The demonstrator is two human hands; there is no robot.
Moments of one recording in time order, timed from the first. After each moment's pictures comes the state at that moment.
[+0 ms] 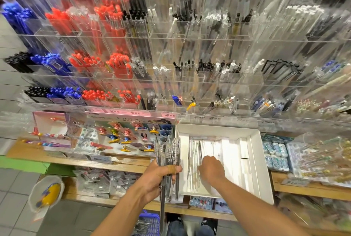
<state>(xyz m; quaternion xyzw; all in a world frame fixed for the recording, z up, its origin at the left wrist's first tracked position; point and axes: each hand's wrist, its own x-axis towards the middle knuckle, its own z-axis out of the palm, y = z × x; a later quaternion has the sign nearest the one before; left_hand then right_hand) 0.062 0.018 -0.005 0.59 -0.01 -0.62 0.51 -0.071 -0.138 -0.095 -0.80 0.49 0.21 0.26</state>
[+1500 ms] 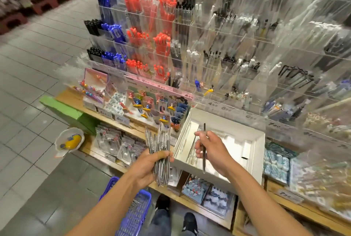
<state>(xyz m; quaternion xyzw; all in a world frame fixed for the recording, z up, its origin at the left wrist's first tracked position) -0.007 0.095 0.000 0.51 0.12 -0.51 0.68 -0.105 -0.115 0.029 -0.61 0.32 0.01 0.72</state>
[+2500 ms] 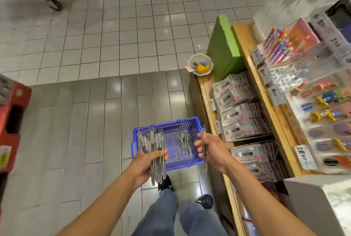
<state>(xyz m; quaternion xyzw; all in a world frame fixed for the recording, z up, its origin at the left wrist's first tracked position) -0.180 0.419 -0.087 0.42 0.47 -0.14 0.77 -0.047 0.220 -0.086 -0.61 0.16 0.44 0.65</state>
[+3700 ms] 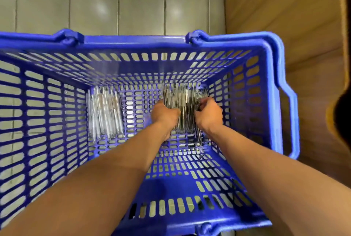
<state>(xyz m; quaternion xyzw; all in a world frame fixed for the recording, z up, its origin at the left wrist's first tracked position) -0.014 0.386 -0.827 0.53 0.59 -0.15 0.59 0.058 0.285 -0.818 -0.91 0.07 0.36 0.21</state>
